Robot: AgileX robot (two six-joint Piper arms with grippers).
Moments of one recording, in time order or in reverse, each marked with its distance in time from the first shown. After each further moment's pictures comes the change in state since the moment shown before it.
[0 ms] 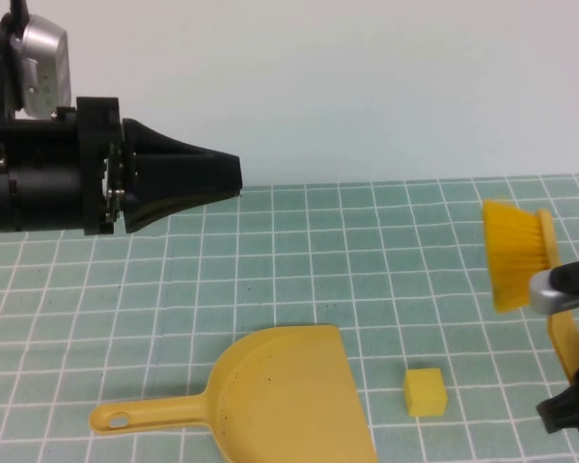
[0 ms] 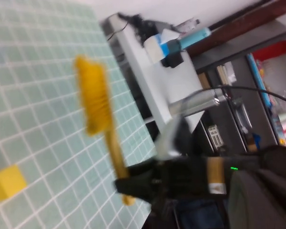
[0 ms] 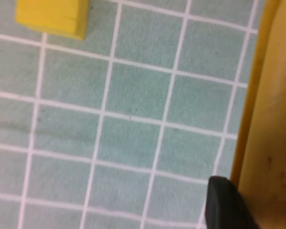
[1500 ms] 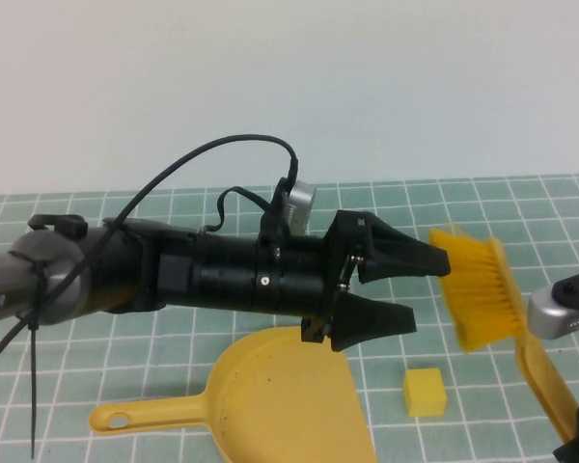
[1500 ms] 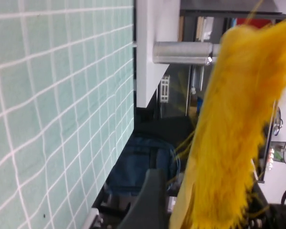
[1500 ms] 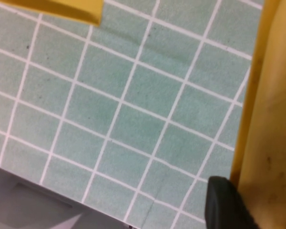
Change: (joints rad) right arm 0.000 -0.110 -0.081 0.288 0.213 -0.297; left arm -0.405 0.525 -0.022 -0.415 -0.105 0.128
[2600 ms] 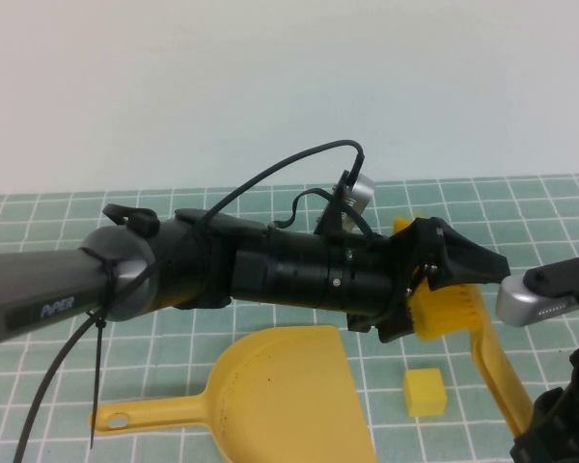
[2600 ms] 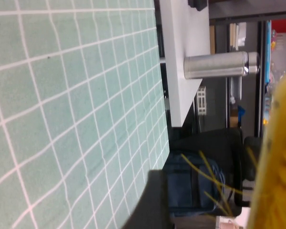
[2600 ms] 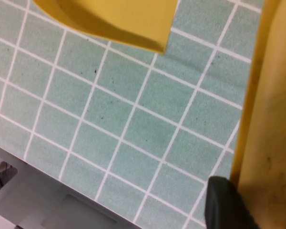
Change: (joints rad) right arm 0.000 0.029 0.000 0.155 -0.088 -0.072; left arm -0.140 0.054 -0.121 0.000 -0.218 0.018
